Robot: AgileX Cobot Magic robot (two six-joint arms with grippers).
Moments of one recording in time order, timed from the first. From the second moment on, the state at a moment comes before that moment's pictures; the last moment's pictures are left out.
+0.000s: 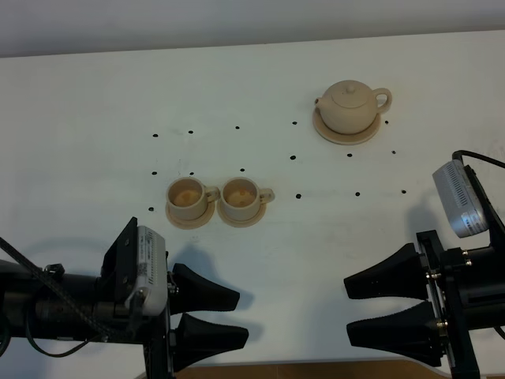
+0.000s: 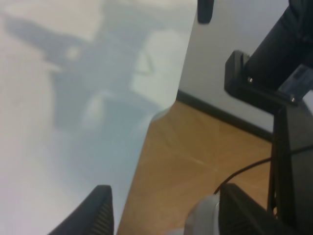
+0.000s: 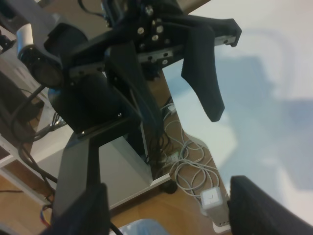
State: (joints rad) left arm -0.35 1.44 -0.31 -1.70 0.87 2.14; right arm 0.06 1.33 -0.33 1.53 1.20 -2.04
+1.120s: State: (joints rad) left arm -0.35 1.05 -0.45 -1.57 0.58 1.58; right arm 0.06 1.33 -0.34 1.72 0.99 -2.01
